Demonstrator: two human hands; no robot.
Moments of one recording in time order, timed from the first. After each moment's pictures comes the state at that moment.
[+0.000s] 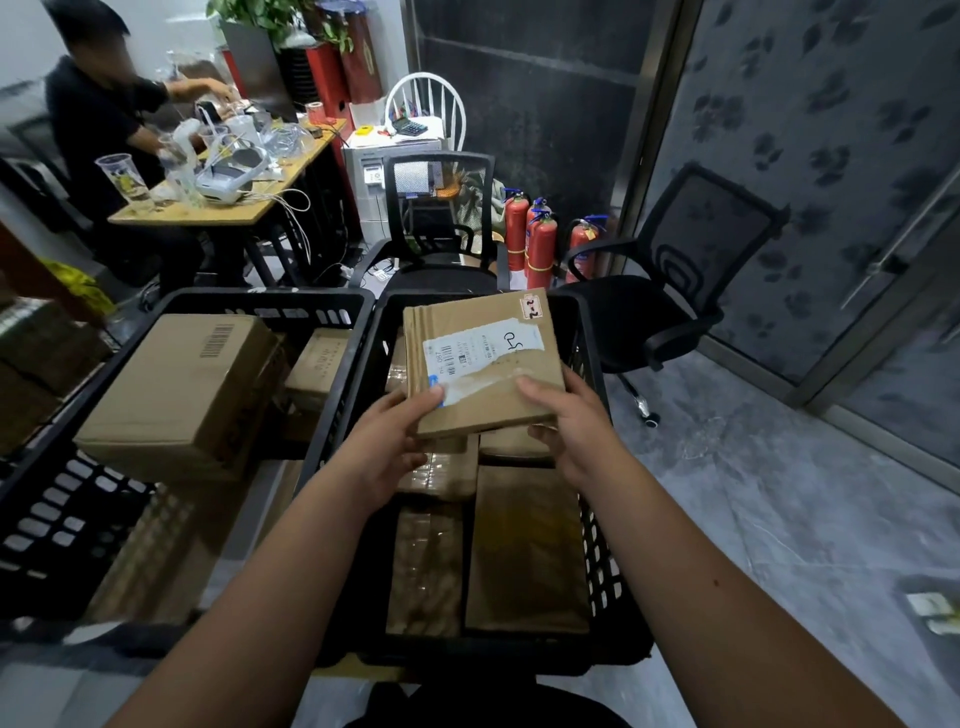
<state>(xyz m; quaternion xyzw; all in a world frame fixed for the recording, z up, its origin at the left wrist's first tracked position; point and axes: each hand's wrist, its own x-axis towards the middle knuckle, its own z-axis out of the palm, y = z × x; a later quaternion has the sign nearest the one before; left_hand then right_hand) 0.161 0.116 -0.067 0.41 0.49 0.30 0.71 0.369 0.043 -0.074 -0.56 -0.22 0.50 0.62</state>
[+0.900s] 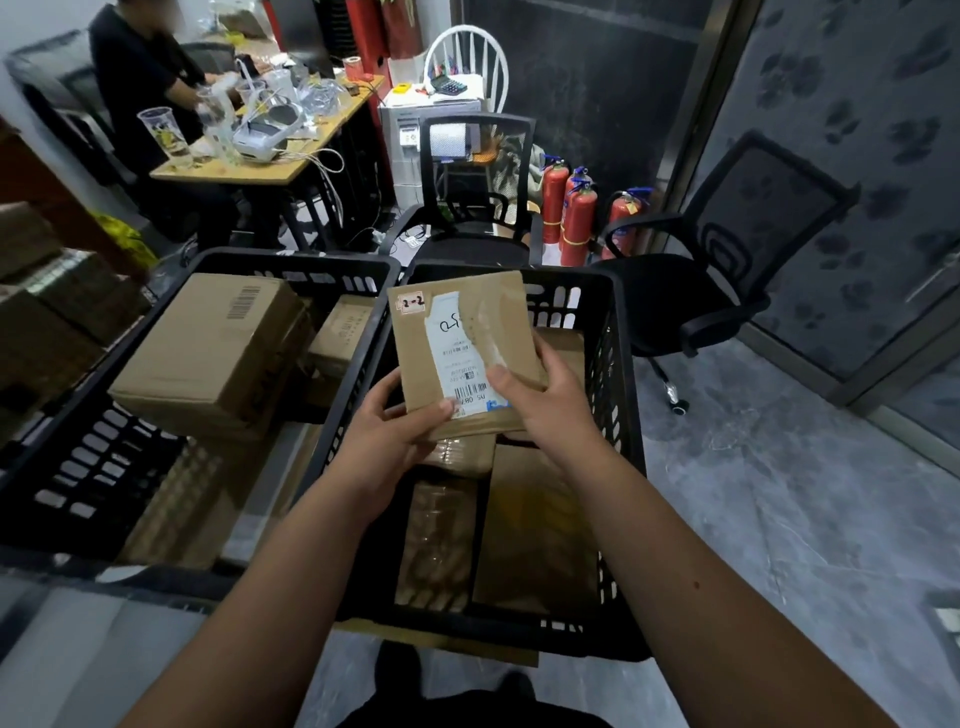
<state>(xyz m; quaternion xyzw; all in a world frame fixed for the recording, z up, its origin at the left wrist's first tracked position) 0.140 0.090 -0.077 0.39 0.46 0.37 0.70 0.338 0.059 -0.079 -0.59 -0.35 0.47 0.55</state>
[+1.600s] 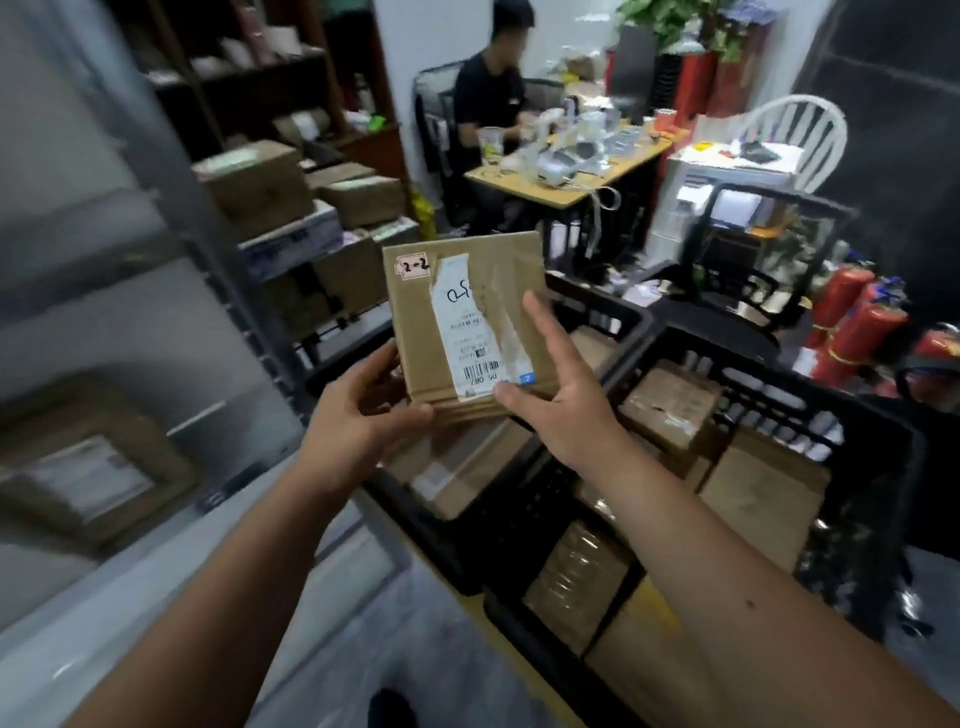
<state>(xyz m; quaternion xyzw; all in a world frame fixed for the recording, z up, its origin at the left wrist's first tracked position) -0.034 0.004 0.033 0.45 0.61 0.52 0.40 0.179 0.103 0.005 -0.34 -0.69 0.49 0.40</state>
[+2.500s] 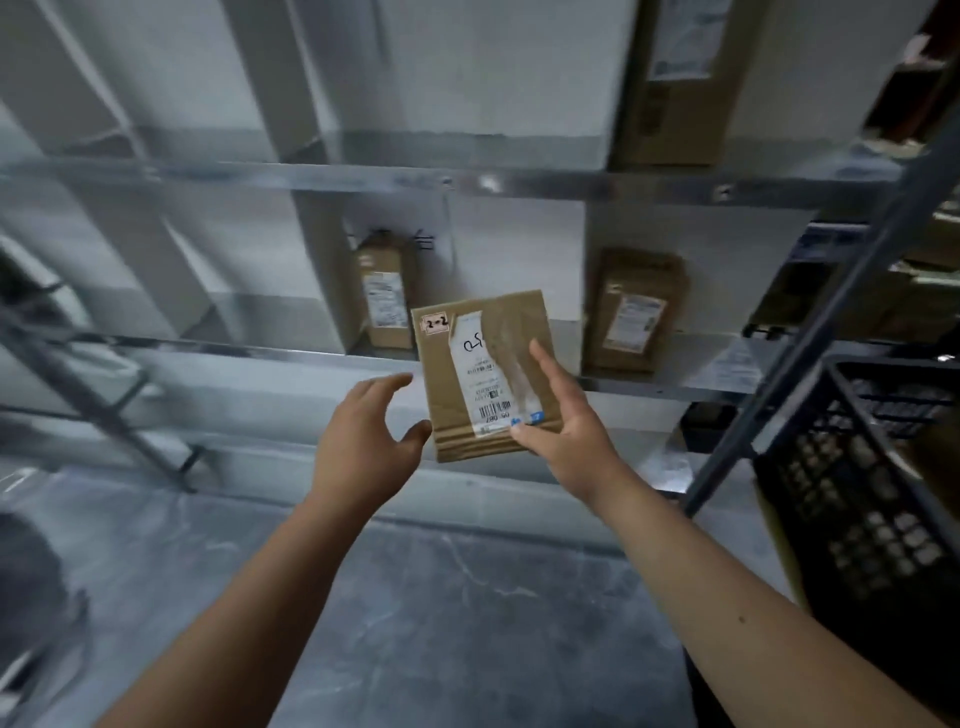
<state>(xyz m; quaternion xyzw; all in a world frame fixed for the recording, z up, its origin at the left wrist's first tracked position) -0.205 -0.520 -0.017 0.14 0.93 0.32 -0.09 -0.136 -0.290 -0.024 -0.05 -0.78 0.62 0.09</state>
